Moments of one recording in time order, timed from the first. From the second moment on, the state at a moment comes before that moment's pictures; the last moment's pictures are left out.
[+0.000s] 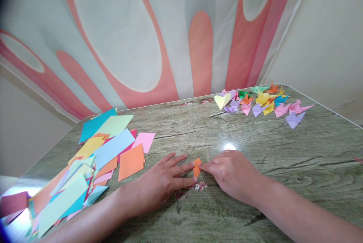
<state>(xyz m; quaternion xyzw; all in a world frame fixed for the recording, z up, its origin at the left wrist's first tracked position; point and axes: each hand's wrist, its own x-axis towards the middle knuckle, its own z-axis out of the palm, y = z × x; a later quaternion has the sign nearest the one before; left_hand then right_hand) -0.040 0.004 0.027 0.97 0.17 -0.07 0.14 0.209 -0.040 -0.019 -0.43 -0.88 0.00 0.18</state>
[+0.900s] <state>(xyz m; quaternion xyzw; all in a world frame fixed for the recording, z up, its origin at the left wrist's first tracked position) -0.049 0.016 0.015 0.96 0.16 0.03 0.22 0.216 -0.036 -0.022 -0.47 -0.86 0.07 0.17</state>
